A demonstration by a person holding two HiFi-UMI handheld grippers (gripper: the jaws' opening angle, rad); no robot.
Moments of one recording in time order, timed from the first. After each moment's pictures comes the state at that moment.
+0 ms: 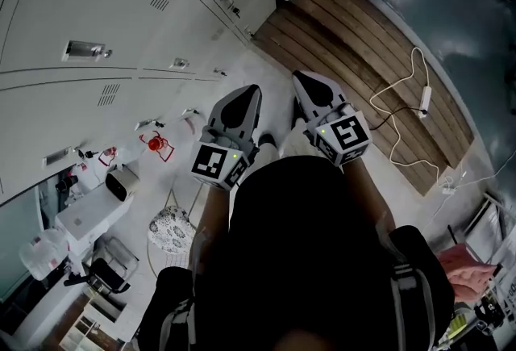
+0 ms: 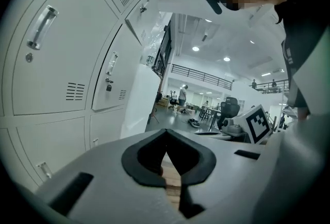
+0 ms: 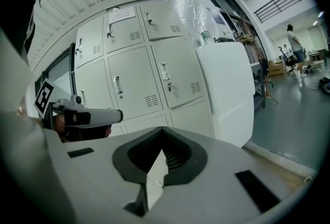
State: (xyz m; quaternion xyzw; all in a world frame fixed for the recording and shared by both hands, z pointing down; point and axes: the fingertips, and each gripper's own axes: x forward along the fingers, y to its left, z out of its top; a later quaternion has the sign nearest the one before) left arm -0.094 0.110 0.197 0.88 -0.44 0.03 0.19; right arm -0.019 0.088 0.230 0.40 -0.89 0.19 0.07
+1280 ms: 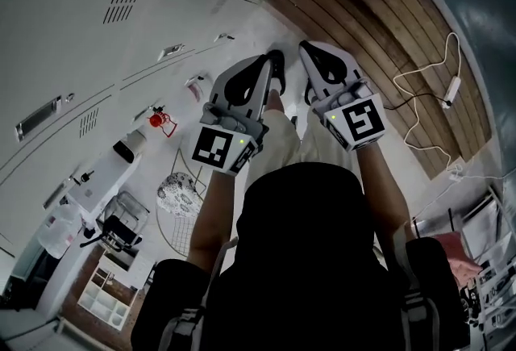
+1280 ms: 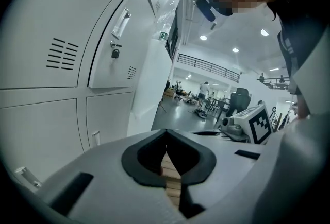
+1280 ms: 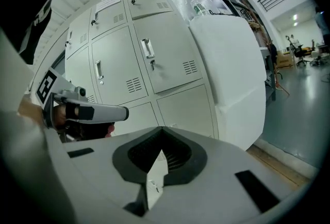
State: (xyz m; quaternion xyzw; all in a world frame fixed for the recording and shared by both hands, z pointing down) left arm -0.086 -0.014 0.301 0.86 -0.45 0.08 0.22; right arm -0.031 -0.032 0.337 0.36 -0.90 0.21 0.09
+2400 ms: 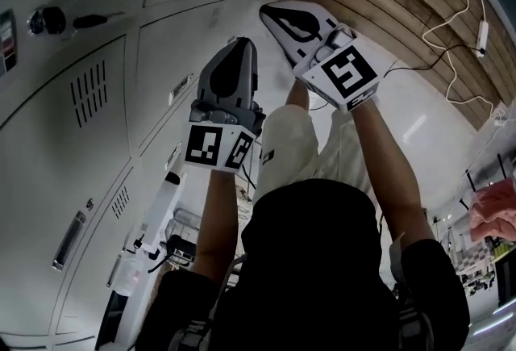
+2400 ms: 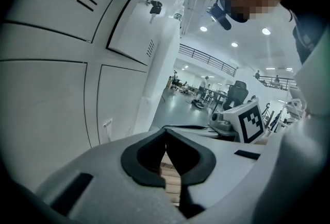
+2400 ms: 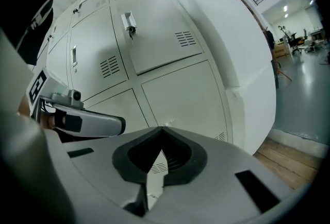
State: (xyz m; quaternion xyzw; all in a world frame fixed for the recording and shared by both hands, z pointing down) left arm -0.141 -0.089 0.392 0.87 -0.41 0.13 0.25; right arm -0.108 -0.118 0.423 0.37 -0.89 0.24 0.07
